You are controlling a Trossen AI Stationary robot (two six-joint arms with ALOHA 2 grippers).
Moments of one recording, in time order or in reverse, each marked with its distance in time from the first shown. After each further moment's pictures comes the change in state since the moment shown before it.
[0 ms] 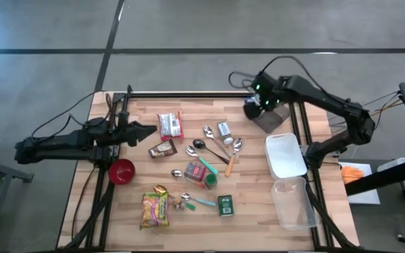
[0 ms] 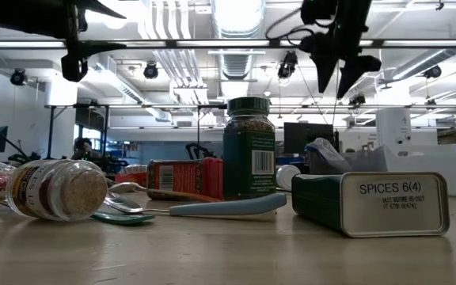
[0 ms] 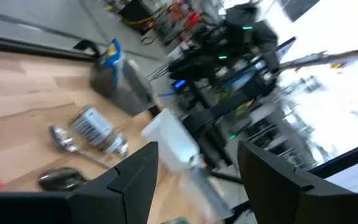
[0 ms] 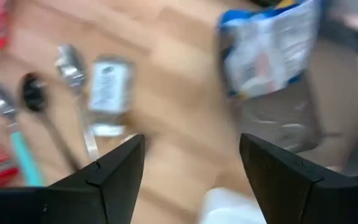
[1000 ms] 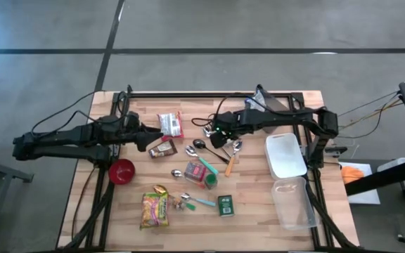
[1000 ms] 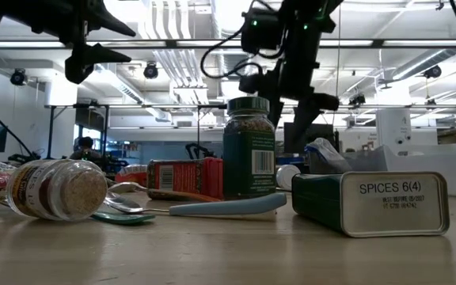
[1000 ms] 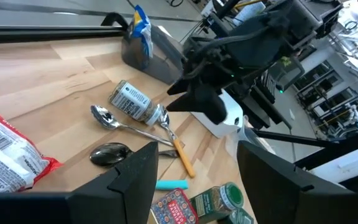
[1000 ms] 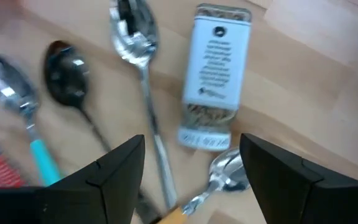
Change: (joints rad) left arm 0.002 0.145 0.116 -0.184 0.029 0.153; right arm 0.284 0.403 0.004 0.295 0.085 0.281
